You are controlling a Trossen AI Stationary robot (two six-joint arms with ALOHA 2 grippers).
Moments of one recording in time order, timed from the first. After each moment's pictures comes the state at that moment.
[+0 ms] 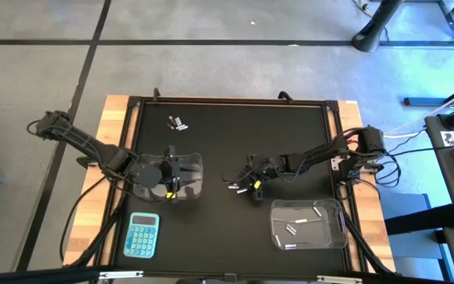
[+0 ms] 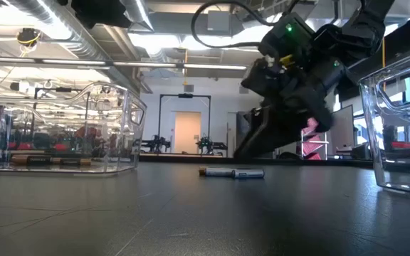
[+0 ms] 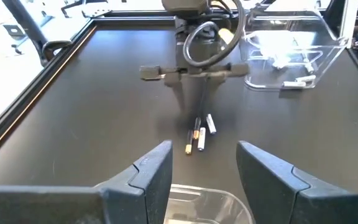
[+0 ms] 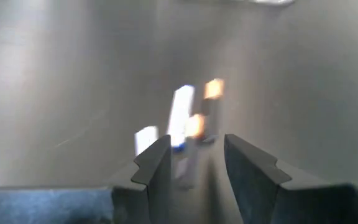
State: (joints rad) left arm -0.45 1.05 0.82 -0.36 -0.57 -0.27; right arm 0.05 1.74 0.75 0.28 -0.12 -0.11
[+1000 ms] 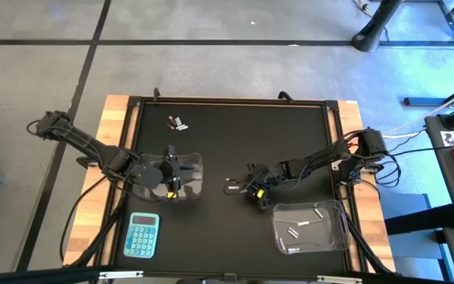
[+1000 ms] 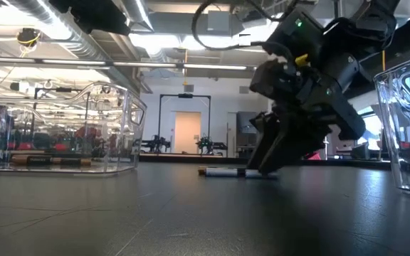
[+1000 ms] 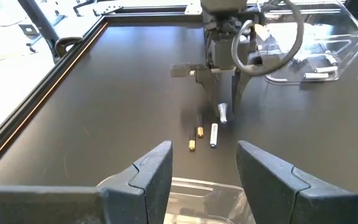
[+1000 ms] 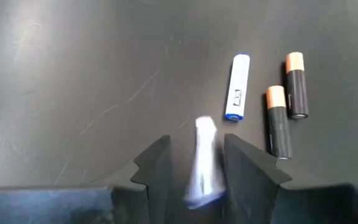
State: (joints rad) left arm -0.45 1.06 0.79 -0.36 -0.61 -0.28; right arm 0.14 1.75 0.75 0.18 -0.10 -0.11
